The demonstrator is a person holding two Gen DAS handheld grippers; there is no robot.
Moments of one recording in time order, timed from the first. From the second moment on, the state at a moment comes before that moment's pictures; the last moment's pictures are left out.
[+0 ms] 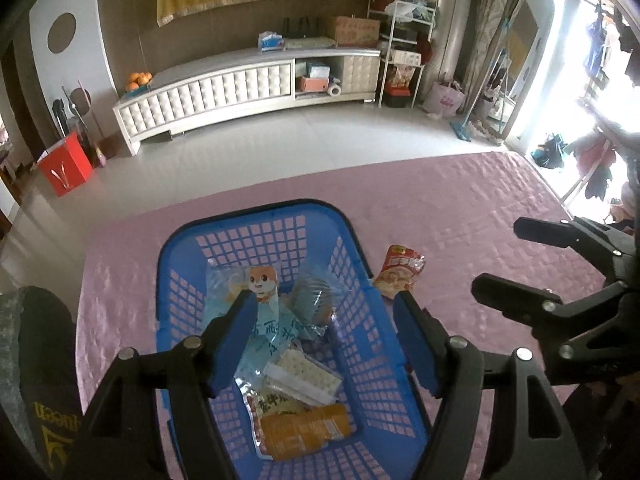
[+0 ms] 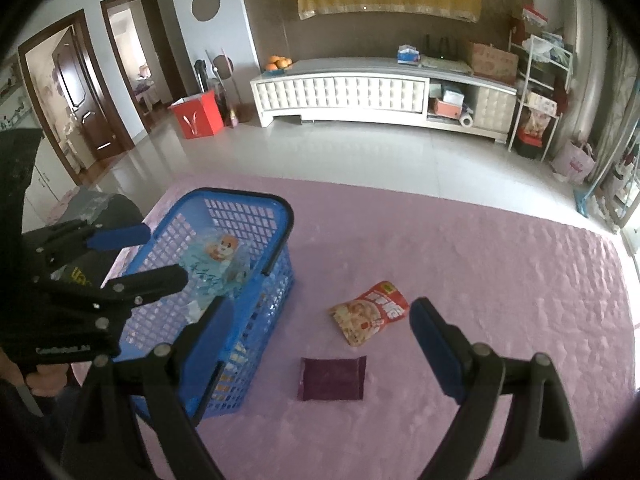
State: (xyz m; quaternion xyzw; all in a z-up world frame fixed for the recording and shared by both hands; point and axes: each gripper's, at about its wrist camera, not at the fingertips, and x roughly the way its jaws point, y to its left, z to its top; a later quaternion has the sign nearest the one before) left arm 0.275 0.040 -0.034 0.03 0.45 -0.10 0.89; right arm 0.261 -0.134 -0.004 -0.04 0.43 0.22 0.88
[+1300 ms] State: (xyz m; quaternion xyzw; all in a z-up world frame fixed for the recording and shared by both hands) left arm 0.204 -0.123 -0.045 0.12 0.43 -0.19 0.87; right arm 0.193 -0.284 -0.040 0.04 0.46 0.09 0.88
